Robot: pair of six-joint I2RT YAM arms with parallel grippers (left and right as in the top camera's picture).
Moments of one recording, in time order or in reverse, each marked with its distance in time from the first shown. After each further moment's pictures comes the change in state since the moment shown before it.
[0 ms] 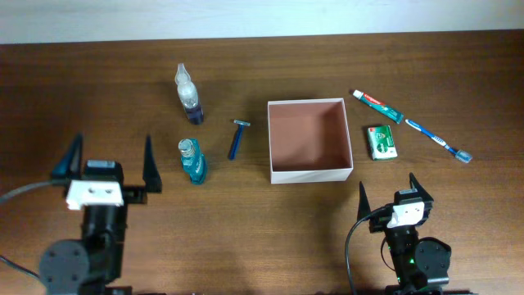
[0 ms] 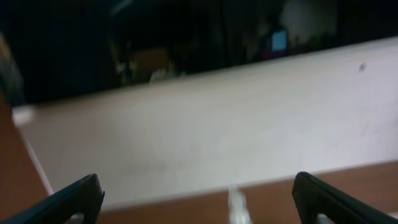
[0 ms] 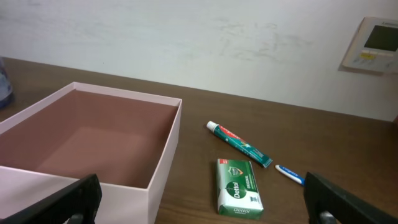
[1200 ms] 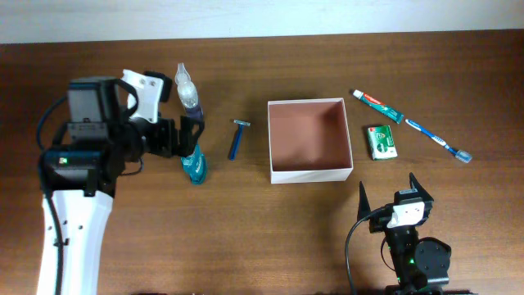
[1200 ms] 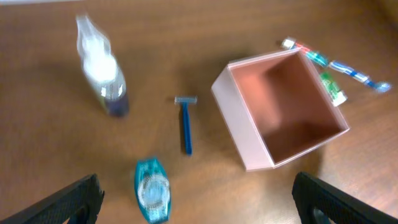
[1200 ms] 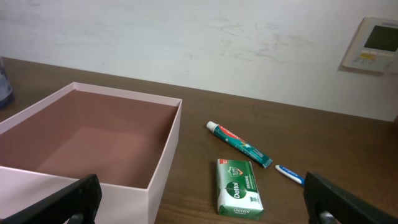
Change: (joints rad) left arm -0.056 0.785 0.649 -0.912 0.309 -0.115; right arm 0.000 0.000 0.000 0.000 0.000 0.000
